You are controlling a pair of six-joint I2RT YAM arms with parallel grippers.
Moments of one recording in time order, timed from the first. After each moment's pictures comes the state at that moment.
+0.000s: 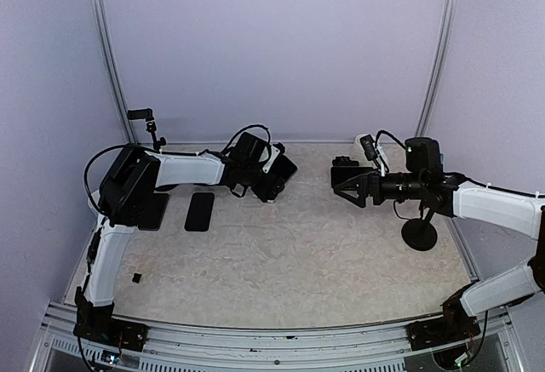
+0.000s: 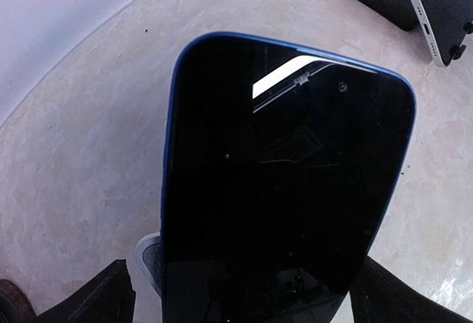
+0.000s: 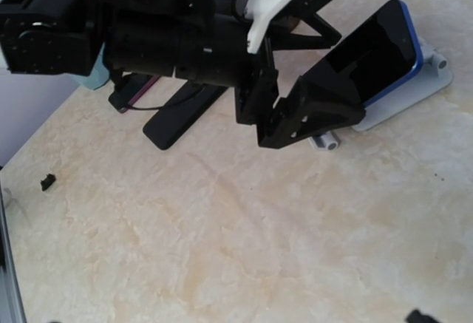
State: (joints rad) left arm -0.68 2.32 1.76 -0.15 -0.08 0.13; right arm 0.42 1.28 0.77 0.07 -0.65 0.20
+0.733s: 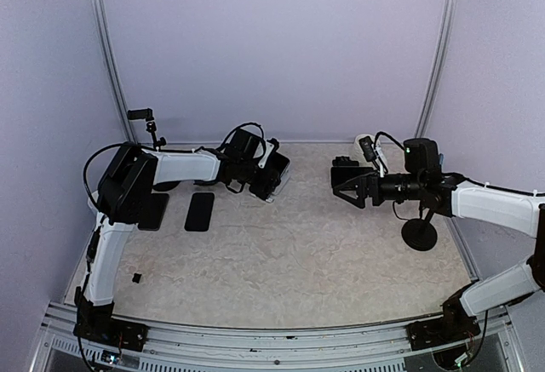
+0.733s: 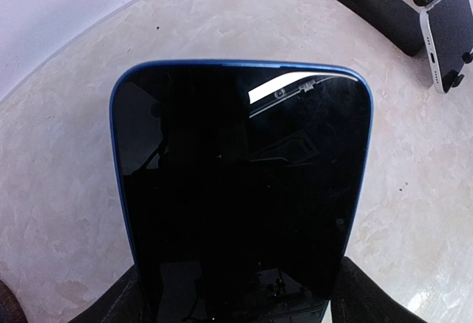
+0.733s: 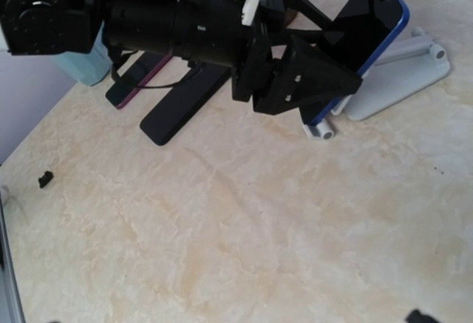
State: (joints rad) left arm -0.64 2.33 1.77 -0.15 0.00 0.04; right arm 0.42 1.30 0.77 0.07 -0.65 0.20
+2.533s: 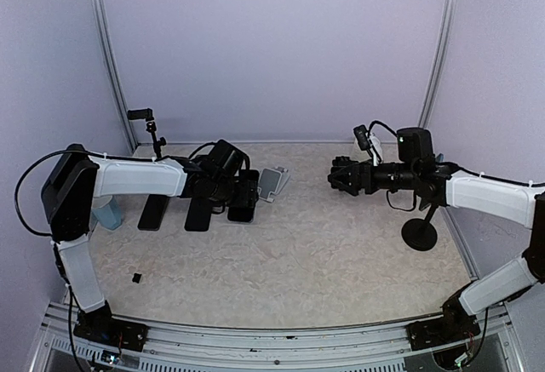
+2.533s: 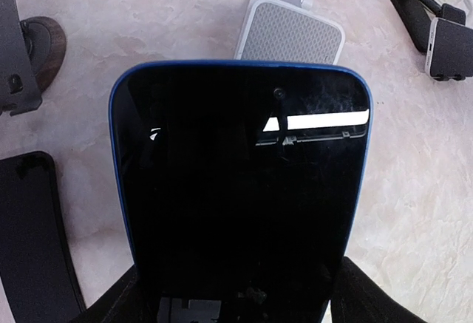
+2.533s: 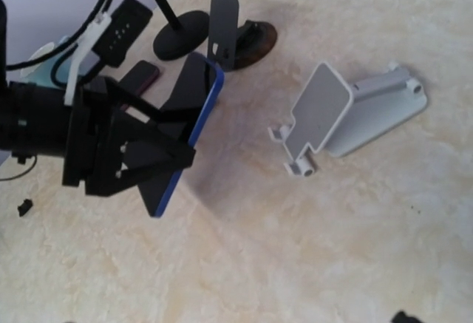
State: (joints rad) left arm -0.75 1.87 1.29 -0.27 -0.20 -0.52; right arm 0.44 1.35 0.87 0.05 -0.57 0.21
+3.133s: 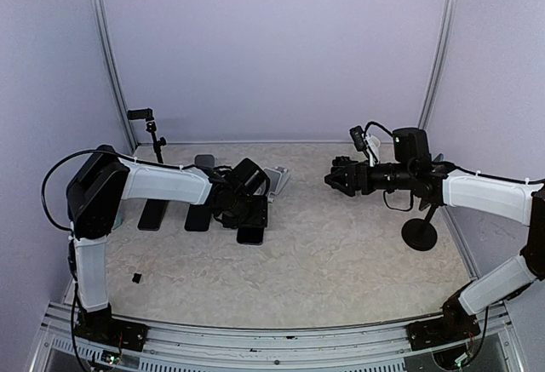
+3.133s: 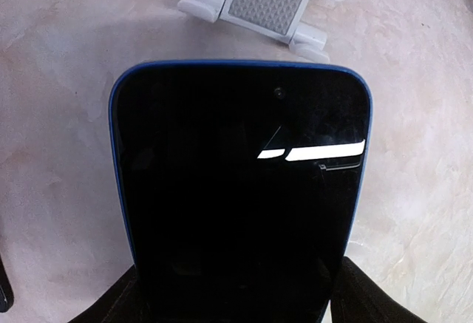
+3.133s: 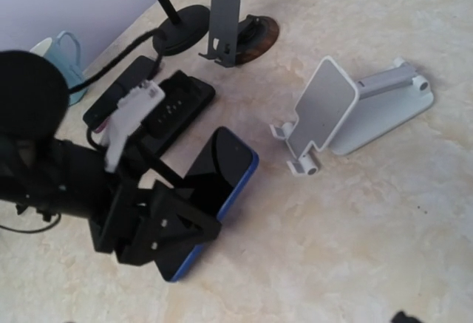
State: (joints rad) left arm -0.81 2.02 1.38 -0.41 -0.17 -0.69; right arm 0.46 1.39 0.89 0.06 -0.55 0.22
